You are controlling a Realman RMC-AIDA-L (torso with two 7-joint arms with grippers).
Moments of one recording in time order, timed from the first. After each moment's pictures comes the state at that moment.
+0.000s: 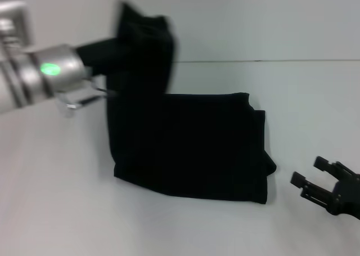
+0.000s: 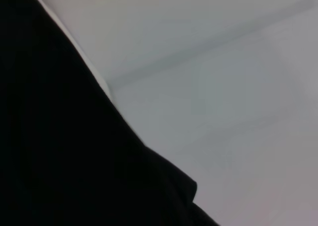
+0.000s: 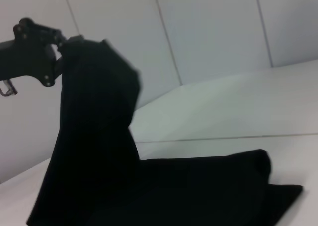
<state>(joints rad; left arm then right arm) -0.77 -2.13 0.47 0.63 1.92 1.38 -2.40 0.30 2.07 -0.58 -0.26 -1.68 -1.39 0.95</state>
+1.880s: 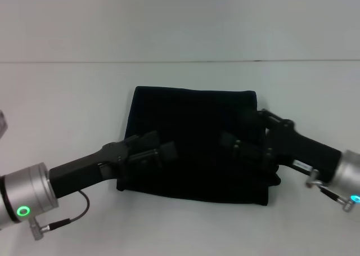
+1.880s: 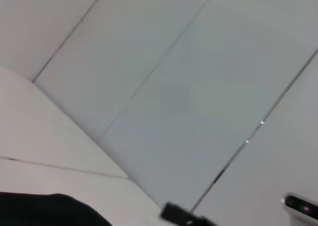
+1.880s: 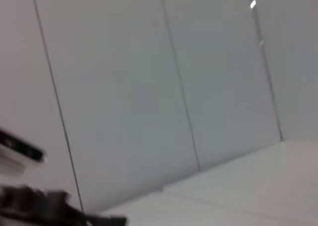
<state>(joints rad) -0.44 -2.14 0.68 0.48 1.73 1.63 -1.54 0.57 2.10 -0.61 -0.21 -1.69 -1.43 0.90</state>
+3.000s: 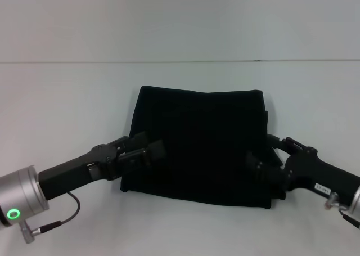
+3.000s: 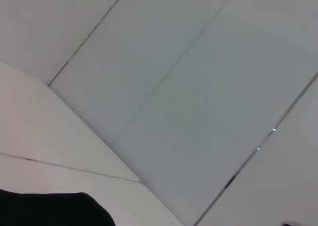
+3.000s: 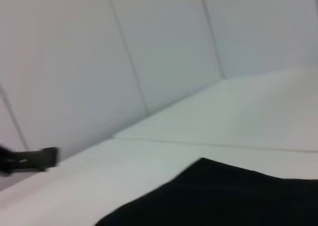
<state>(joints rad) -0.41 -2.13 0.66 0.47 1.73 1.63 -1.55 0.47 2.09 -0.65 -0.23 -1.68 -1.32 0.96</state>
